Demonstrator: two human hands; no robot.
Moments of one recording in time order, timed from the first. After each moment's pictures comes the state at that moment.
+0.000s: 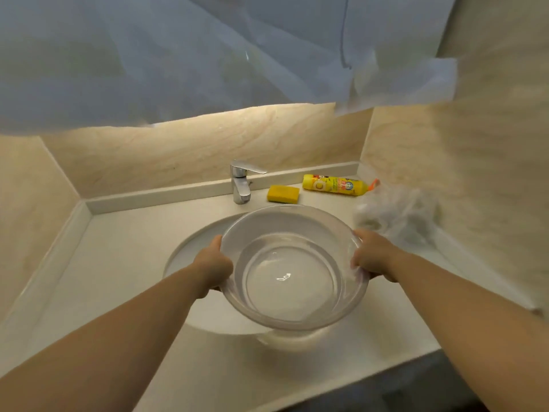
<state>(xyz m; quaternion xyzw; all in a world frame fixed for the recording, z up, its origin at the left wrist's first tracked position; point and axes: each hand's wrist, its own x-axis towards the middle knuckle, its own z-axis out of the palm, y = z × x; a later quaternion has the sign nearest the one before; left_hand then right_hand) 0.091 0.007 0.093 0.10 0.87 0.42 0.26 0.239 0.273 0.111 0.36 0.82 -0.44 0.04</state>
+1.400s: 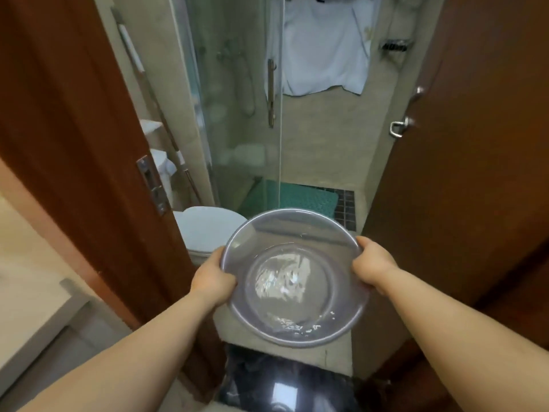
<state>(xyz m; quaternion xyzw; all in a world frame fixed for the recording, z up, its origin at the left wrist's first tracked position) 0.722 0.410 0.049 0.53 0.70 0.30 0.37 1.010 0.413 0.081 0.78 0.51 -0.30 -0.20</state>
